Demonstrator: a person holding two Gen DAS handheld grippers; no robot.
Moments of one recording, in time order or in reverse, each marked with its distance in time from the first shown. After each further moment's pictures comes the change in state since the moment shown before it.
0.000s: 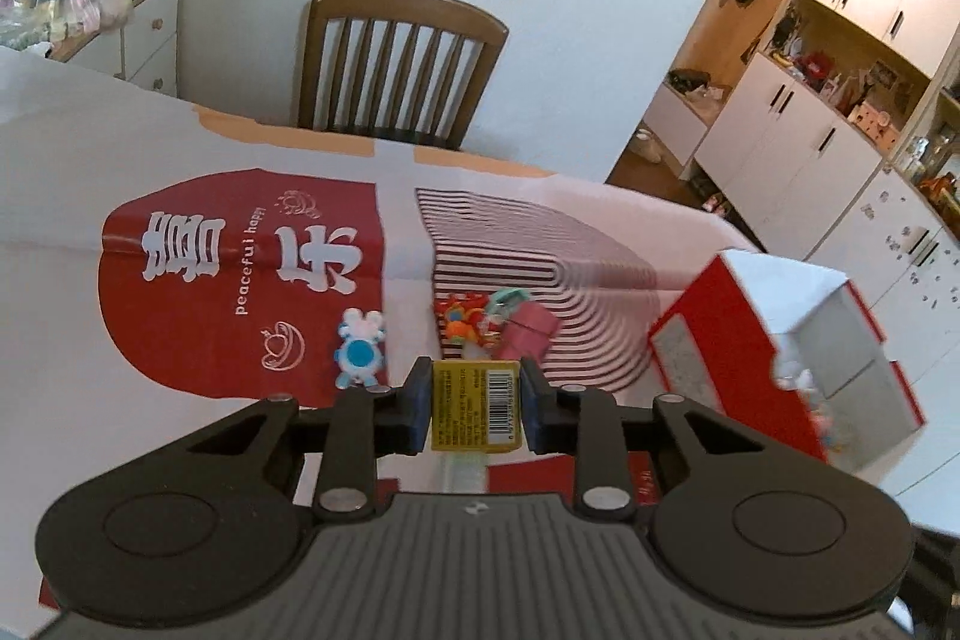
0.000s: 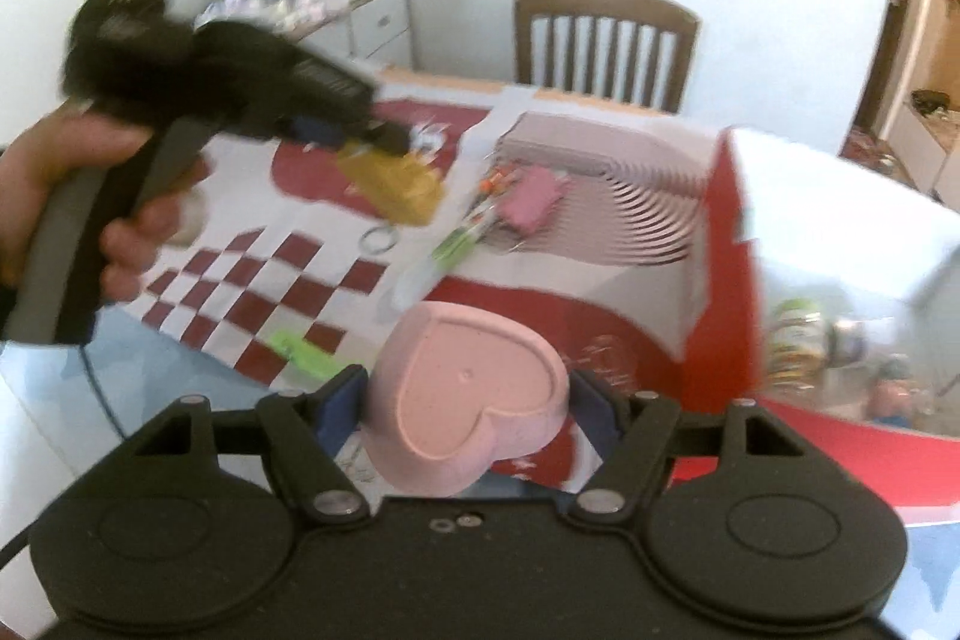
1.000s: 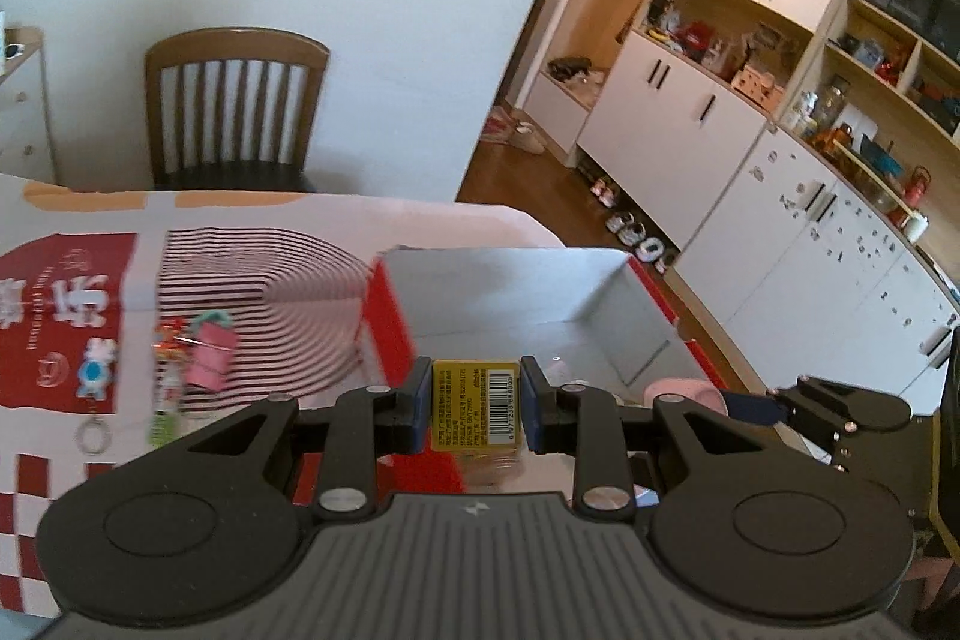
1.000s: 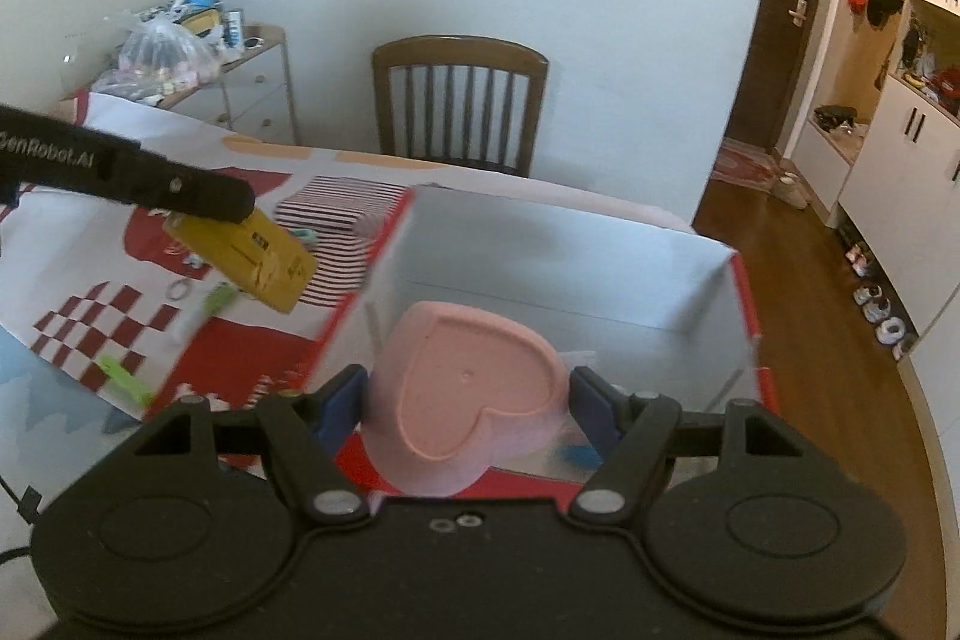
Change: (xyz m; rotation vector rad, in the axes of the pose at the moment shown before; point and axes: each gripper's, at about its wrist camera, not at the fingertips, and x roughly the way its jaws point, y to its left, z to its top) left arm -0.021 -0.201 -0.011 0.133 -0.006 -0.152; right arm -0.065 -0.163 -0.003 0.024 -0.064 -0.152
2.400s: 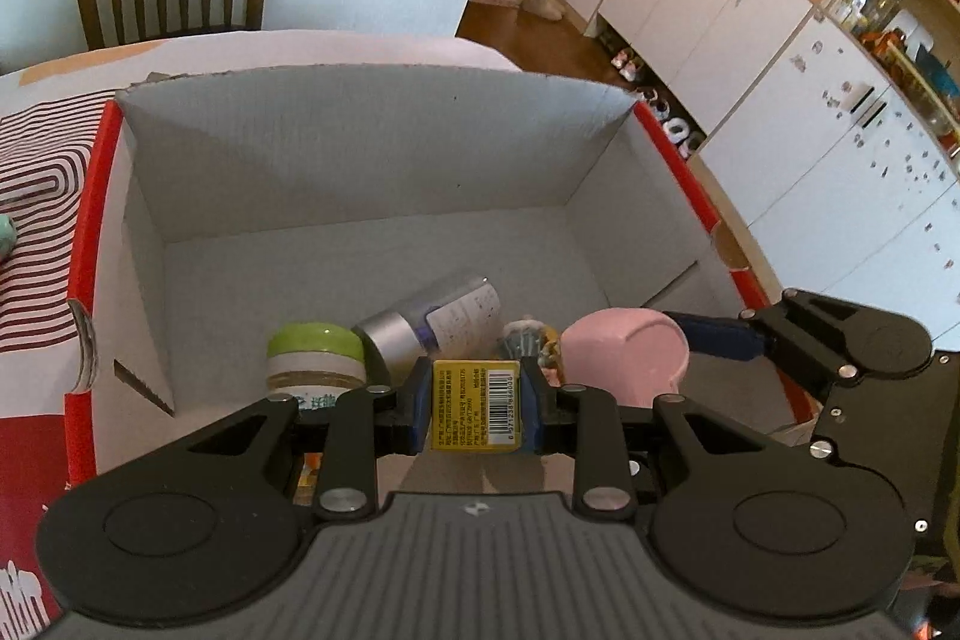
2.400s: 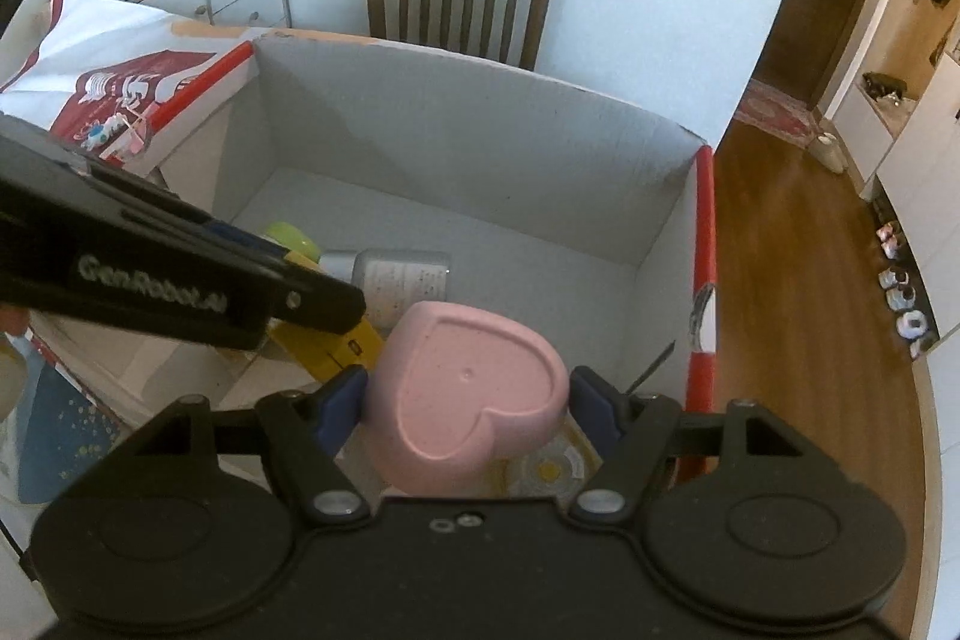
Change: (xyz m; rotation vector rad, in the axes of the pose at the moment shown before) left arm 0.189 -0.075 -0.018 -0.030 0.279 0.050; right arm 0.097 -0.091 -0.015 -0.114 0.182 0.076
